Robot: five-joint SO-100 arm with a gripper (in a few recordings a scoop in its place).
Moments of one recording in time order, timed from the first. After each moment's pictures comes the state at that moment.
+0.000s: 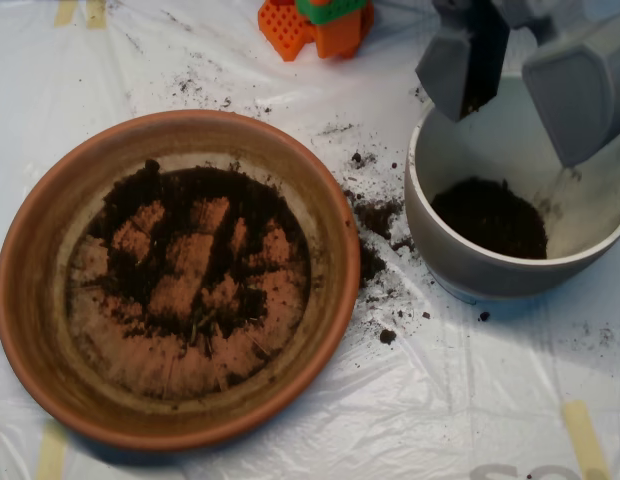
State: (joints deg) arm -23.2 97.0 65.2 90.4 -14.9
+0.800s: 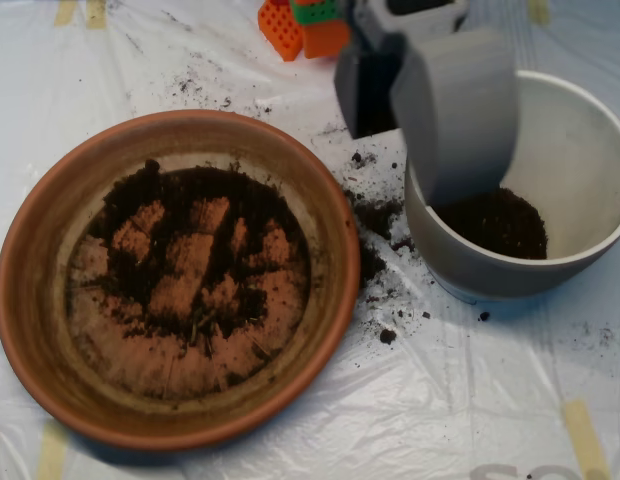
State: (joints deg) arm -4.3 105.4 76.8 83.8 -9.2
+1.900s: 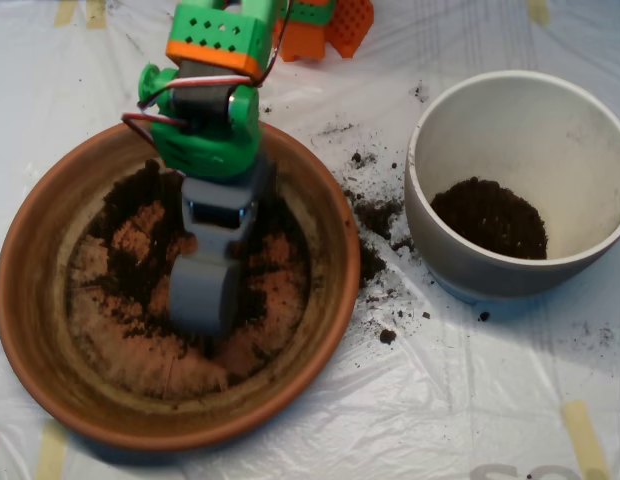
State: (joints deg) arm 21.0 74.4 95.7 68.5 -4.9
